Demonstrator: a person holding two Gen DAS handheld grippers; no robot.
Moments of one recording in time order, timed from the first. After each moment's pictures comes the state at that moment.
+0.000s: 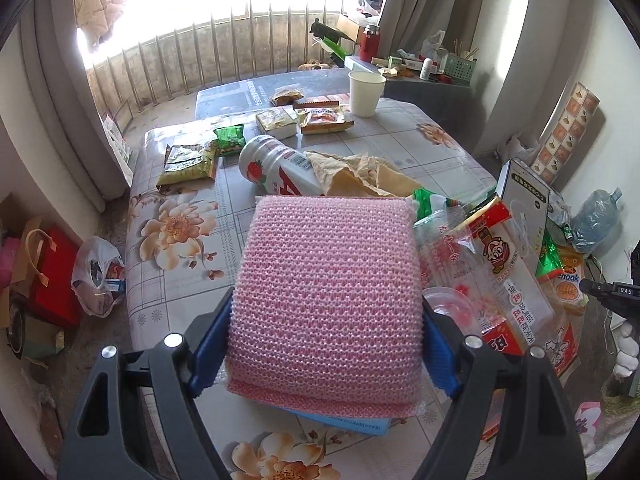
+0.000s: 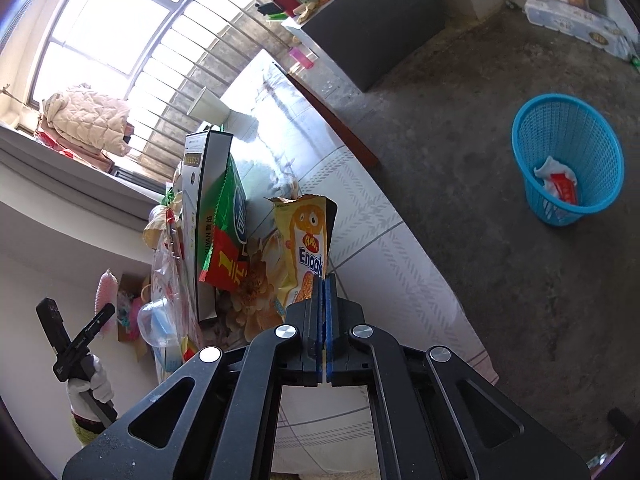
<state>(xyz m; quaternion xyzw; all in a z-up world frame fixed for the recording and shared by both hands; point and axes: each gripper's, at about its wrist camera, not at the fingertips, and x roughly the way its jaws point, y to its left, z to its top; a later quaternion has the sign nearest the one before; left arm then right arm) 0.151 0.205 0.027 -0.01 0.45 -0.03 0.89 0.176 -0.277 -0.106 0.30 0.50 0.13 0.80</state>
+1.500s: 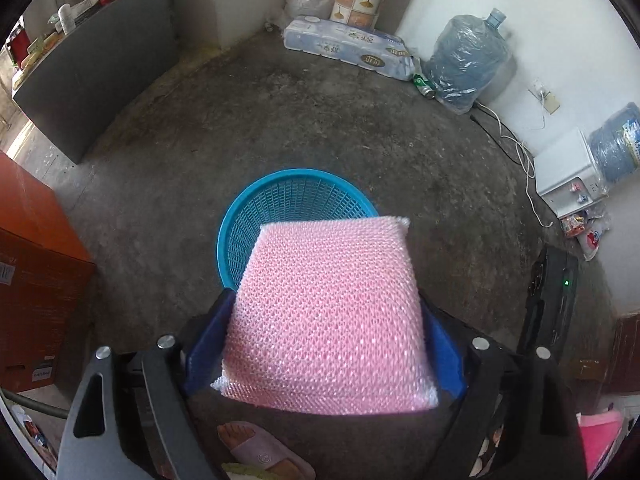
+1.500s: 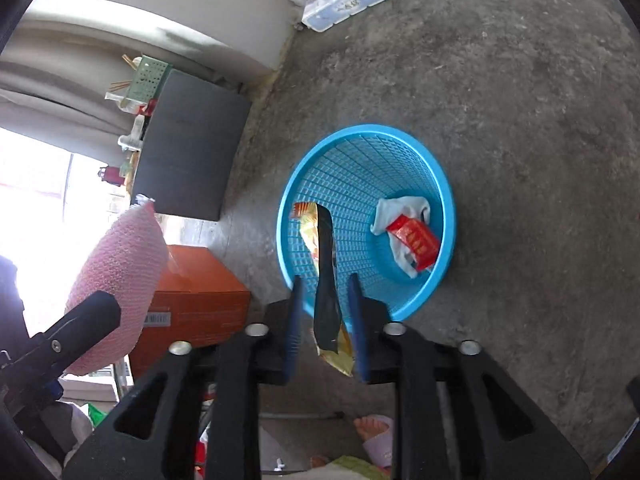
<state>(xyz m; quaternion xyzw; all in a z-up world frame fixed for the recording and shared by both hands) 0.350 -0.465 -0.138 0.14 0.58 -0.31 0.74 0.224 -0.579 -0.261 0.49 0.44 -0.11 0.75</state>
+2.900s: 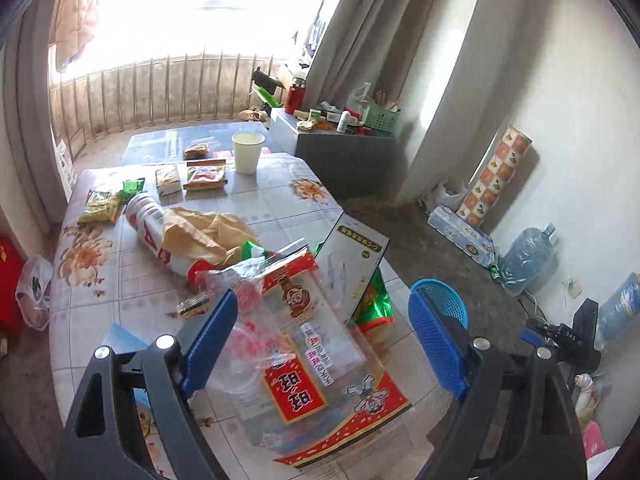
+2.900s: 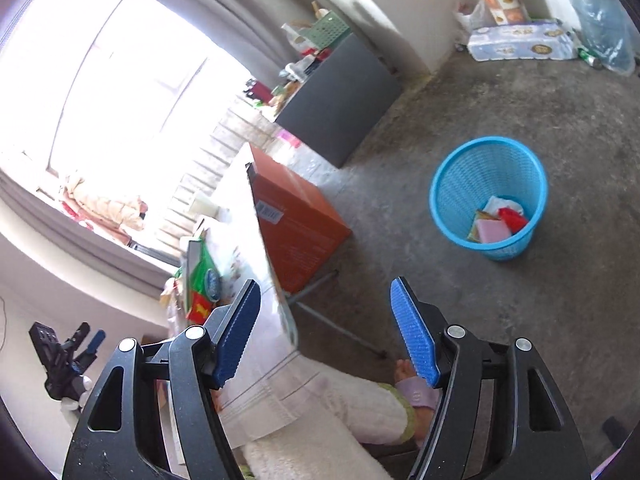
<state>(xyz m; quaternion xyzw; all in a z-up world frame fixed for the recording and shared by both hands) 0.103 0.068 0.090 -0.08 0.37 -0.11 0.92 0.117 -0.436 -0.084 0.37 0.40 0.11 0.83</state>
